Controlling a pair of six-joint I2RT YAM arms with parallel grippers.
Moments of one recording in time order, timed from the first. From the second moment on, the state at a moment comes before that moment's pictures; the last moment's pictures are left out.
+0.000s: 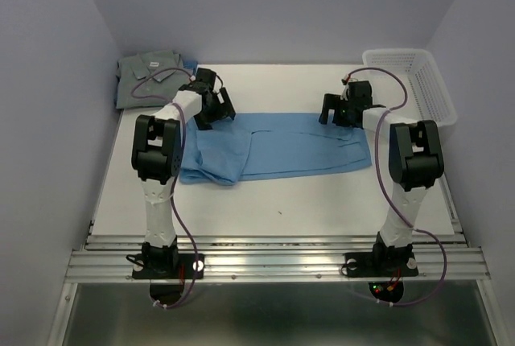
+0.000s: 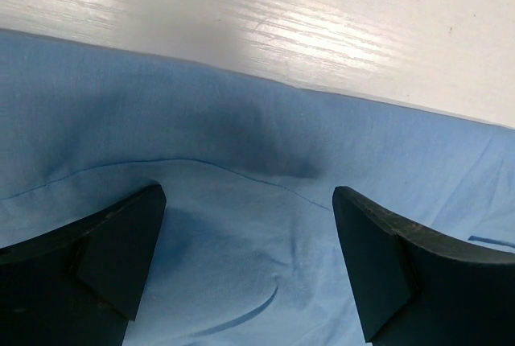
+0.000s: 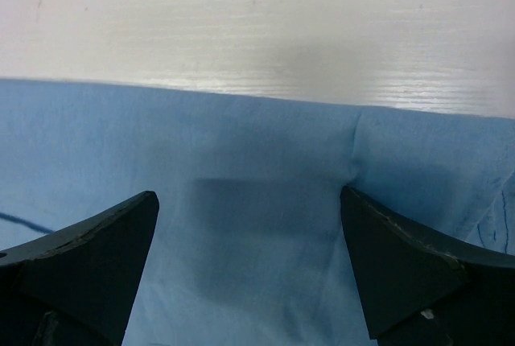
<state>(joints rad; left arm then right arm) -0.22 2.16 1.68 -0.57 0.05 -0.57 0.11 2.00 1.32 -0.10 -0.15 0.22</state>
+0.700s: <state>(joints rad) 0.22 1.22 1.26 -0.79 -0.23 -0.71 0.99 2.09 1.91 -0.29 -0.15 -0.08</state>
